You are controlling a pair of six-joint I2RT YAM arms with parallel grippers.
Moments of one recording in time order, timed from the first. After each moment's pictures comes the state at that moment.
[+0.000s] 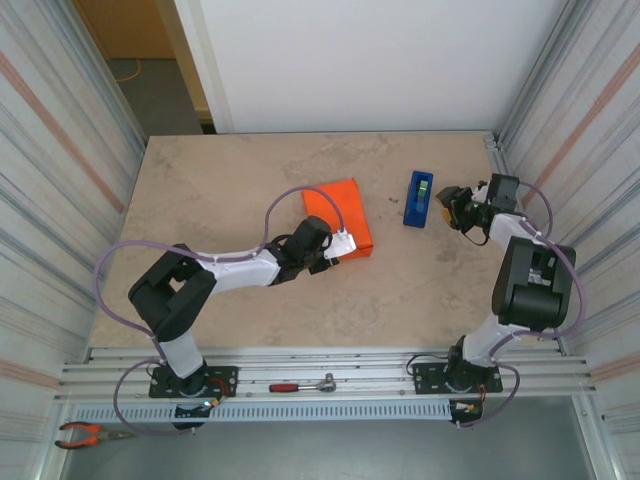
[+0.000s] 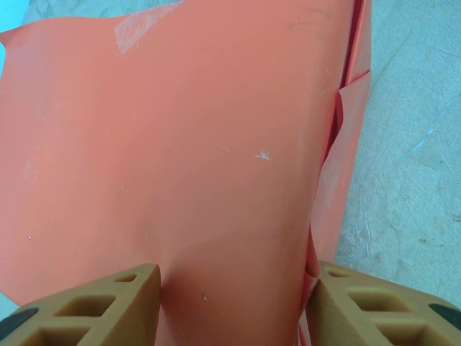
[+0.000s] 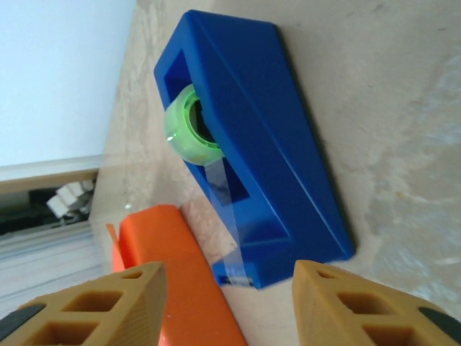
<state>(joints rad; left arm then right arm) -0.84 1.74 0.95 0.06 -0.16 0.59 -0.24 1.67 0.97 -0.10 -0.64 0.84</state>
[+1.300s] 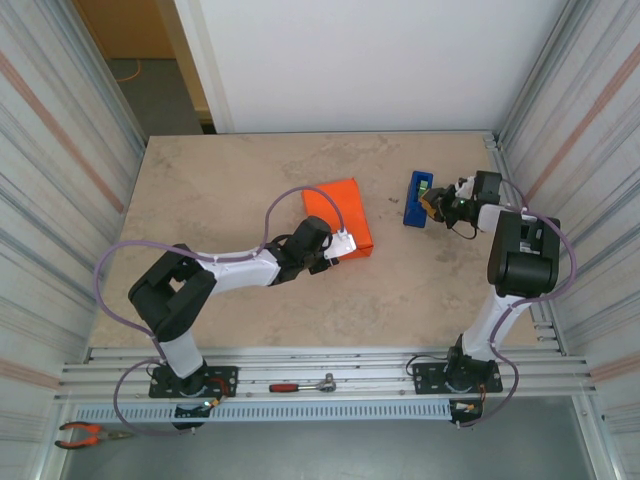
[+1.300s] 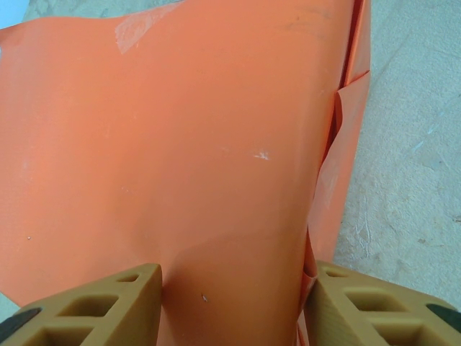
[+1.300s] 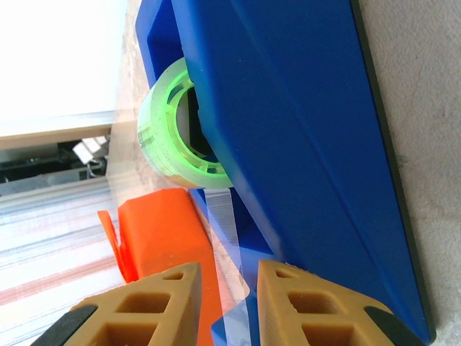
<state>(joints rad) -0.84 1.74 0.95 0.06 -0.16 0.59 -0.19 1.88 1.05 0.00 -0.78 0.84</state>
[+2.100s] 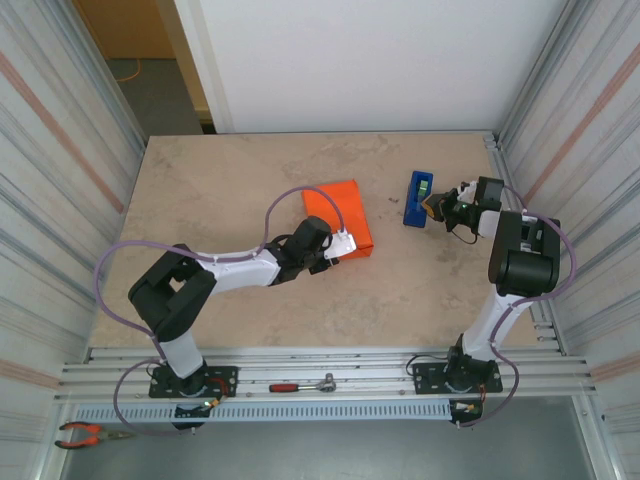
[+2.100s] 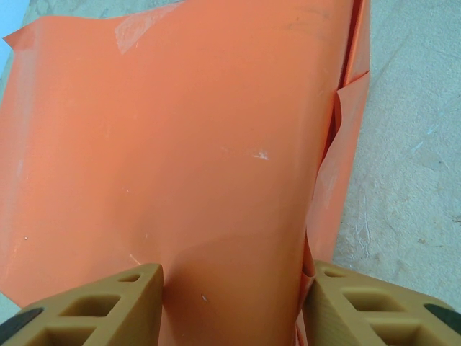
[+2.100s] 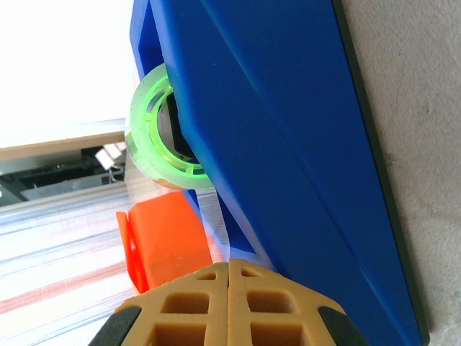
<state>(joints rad) -0.84 1.74 0.95 0.06 -0.16 0.59 -0.21 1.89 1.00 0.13 -0.81 0.91</state>
